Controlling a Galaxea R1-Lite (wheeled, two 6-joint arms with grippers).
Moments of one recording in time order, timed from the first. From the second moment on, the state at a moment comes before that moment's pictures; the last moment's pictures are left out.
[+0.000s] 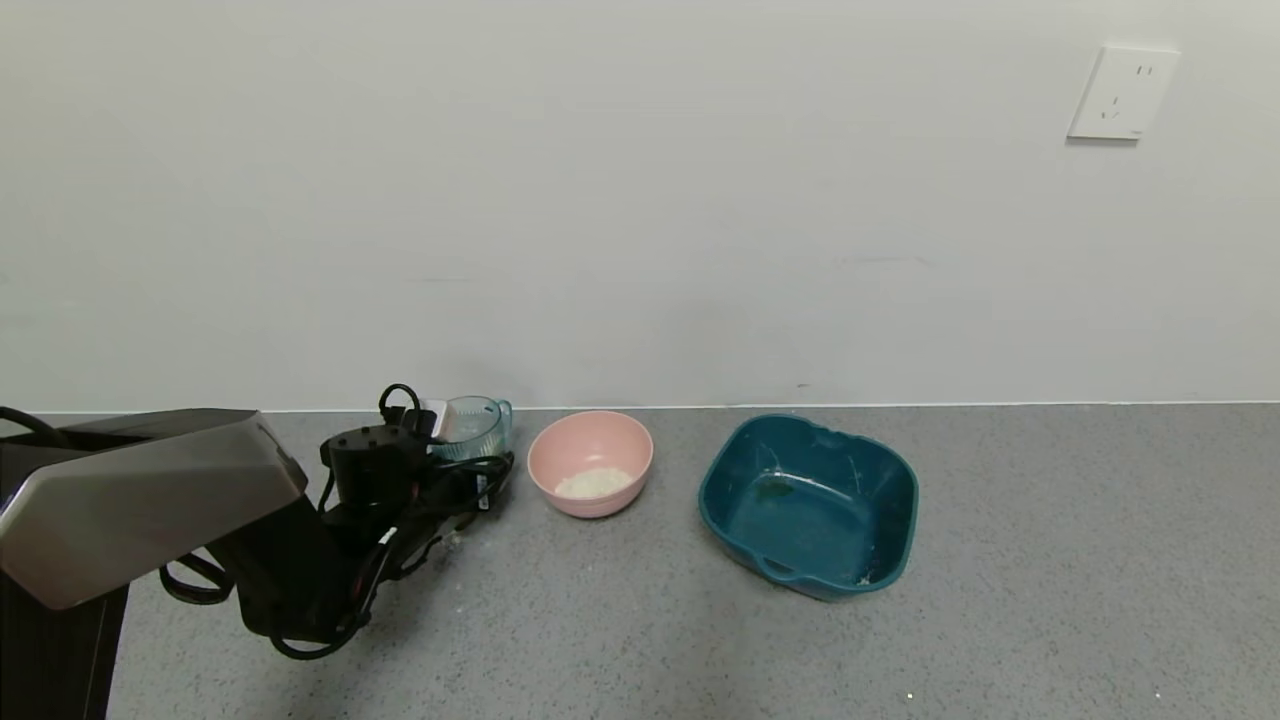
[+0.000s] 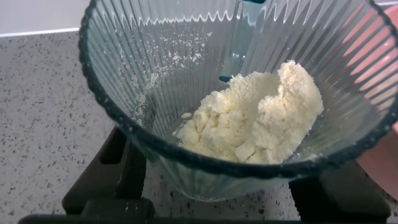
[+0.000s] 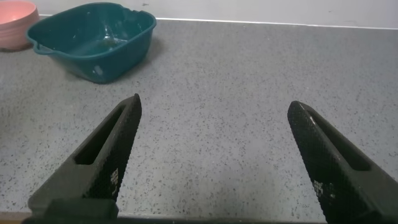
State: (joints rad) left arm -0.10 2.32 -0.80 -1.26 0.02 0.02; right arm 0.00 0.00 0.00 0.01 0.00 0.00
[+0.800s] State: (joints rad) left arm -0.11 2.33 -0.79 -1.26 0.01 0.02; right arm 0.00 0.00 0.00 0.01 0.00 0.00
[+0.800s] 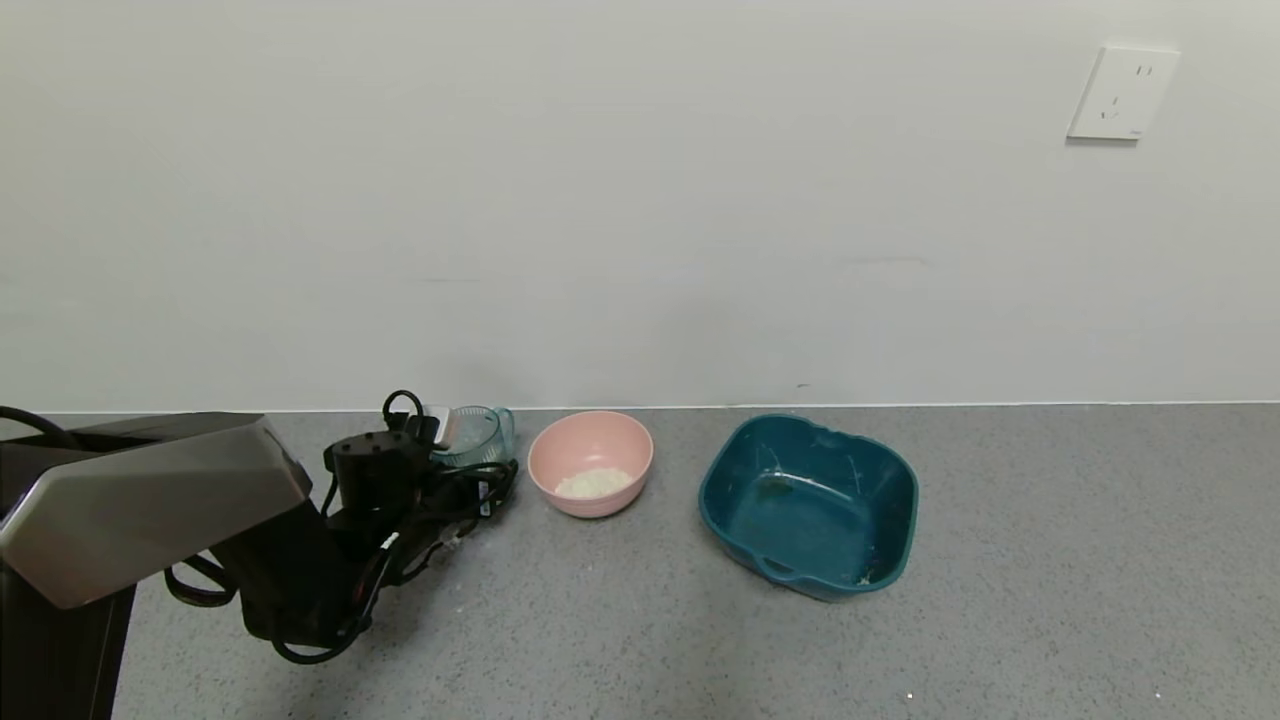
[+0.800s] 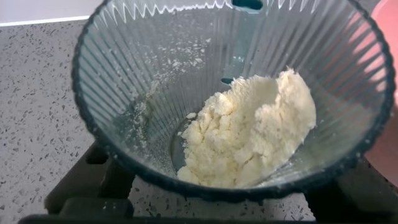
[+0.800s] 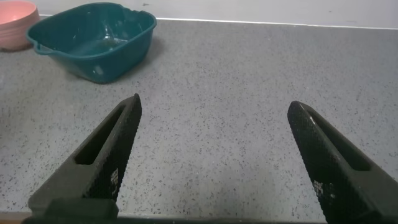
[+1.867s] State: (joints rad) left arm -0.10 2.16 -0.77 -1.02 0.01 0.03; right arm 0.00 0.00 0.00 0.01 0.00 0.00
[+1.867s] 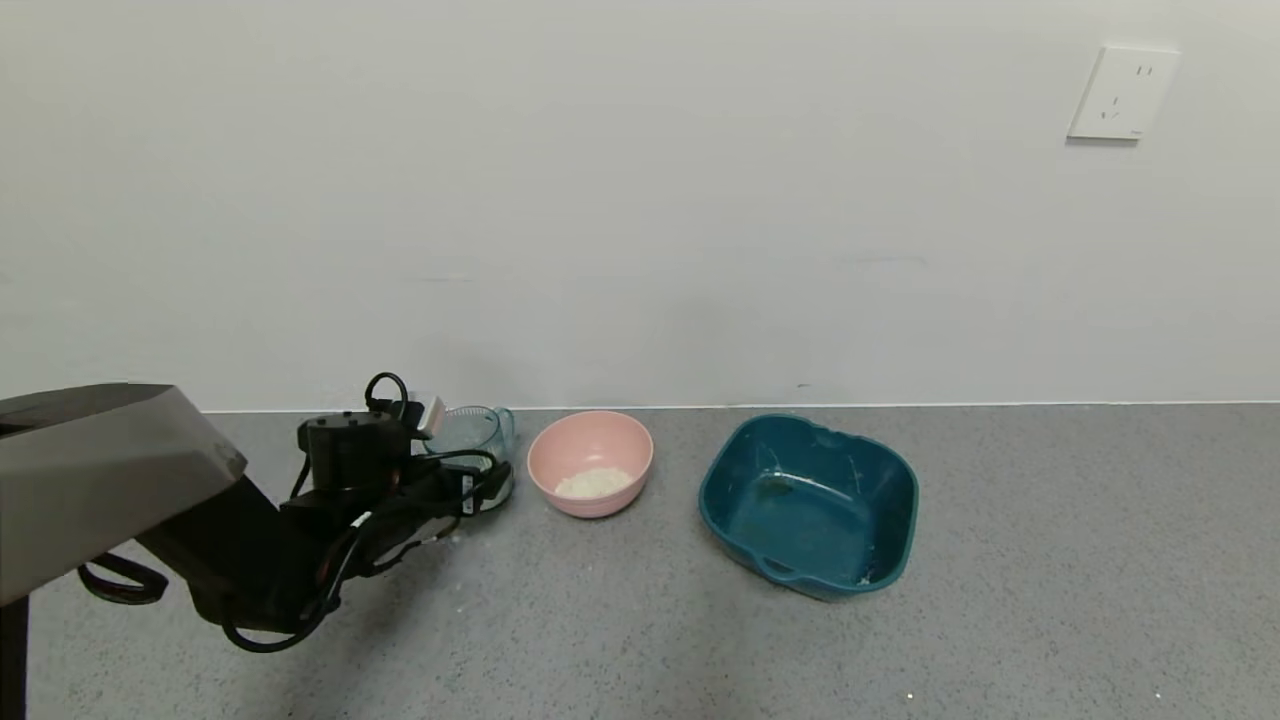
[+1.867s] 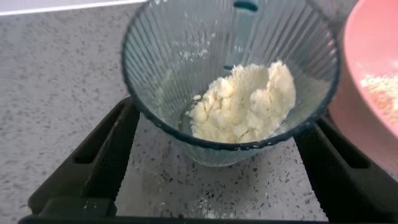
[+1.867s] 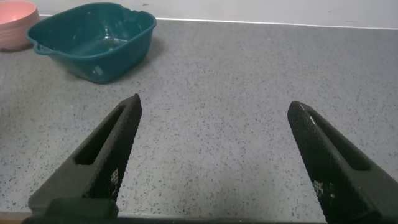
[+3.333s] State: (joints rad) left arm -0.10 0.89 -0.92 0.25 -0.04 0.04; right arm 0.00 0.00 0.00 0.01 0.00 0.00
